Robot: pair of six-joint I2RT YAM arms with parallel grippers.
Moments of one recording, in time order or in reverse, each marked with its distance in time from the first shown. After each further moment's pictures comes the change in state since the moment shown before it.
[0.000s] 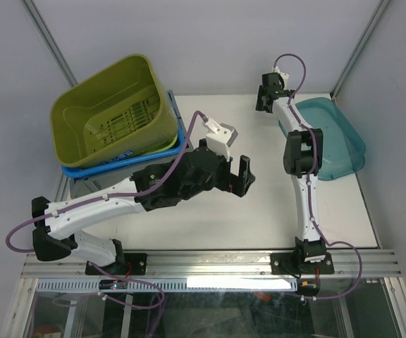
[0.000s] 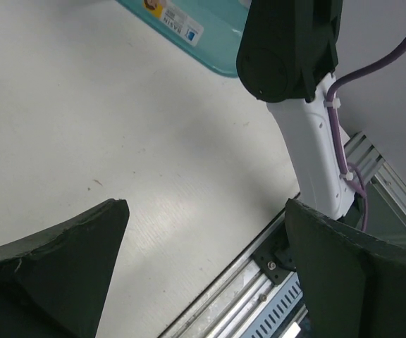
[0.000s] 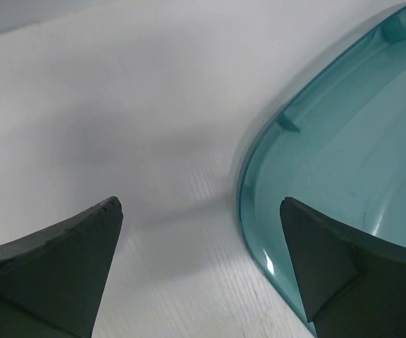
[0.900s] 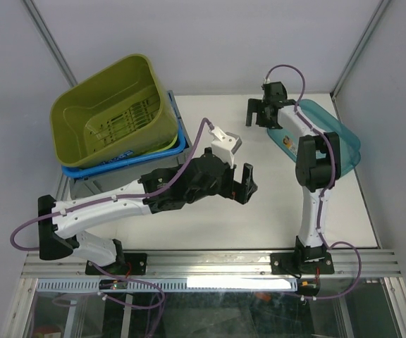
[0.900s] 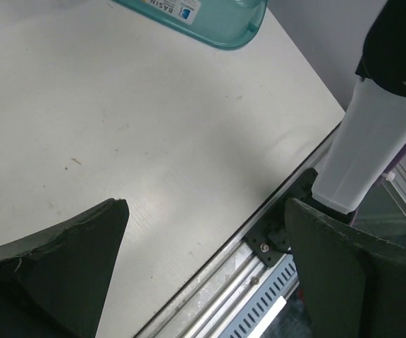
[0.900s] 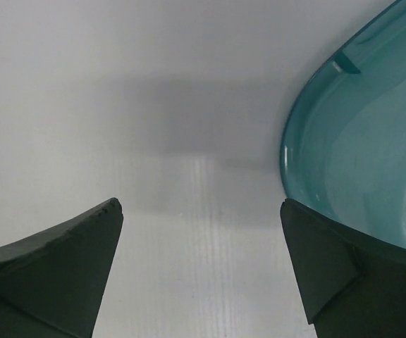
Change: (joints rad) left arm 0.004 0.044 0.000 0.019 0.054 -0.024; right arm 0.036 -0.466 -0.625 0.123 -0.494 -0.015
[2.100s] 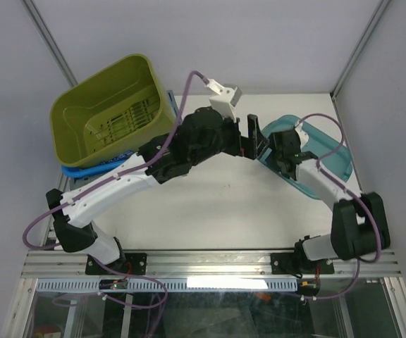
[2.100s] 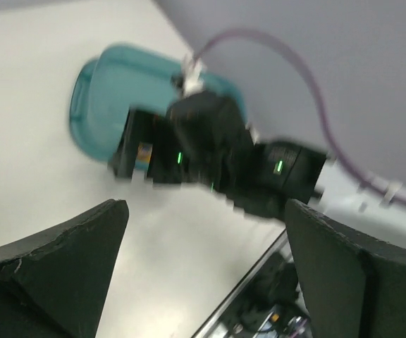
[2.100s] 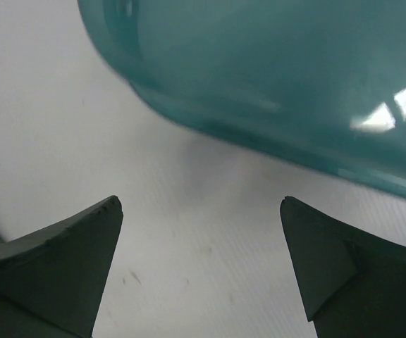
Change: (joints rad) left arm 0.156 0.134 0.414 -0.013 0.068 0.036; right arm 0.128 -0.790 -0.903 0.080 0.235 0.553
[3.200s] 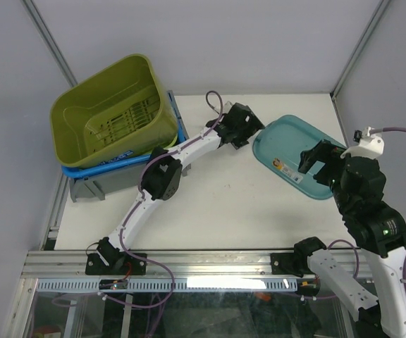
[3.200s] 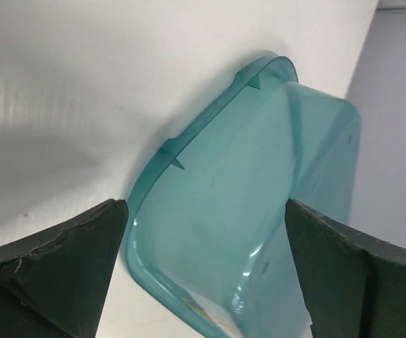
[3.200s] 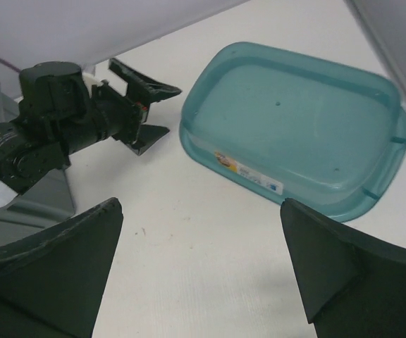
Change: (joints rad) left arm 0.332 1.028 0.491 0.071 0.216 -0.812; right arm 0.039 -0.681 0.393 -0.518 0.222 -0.361
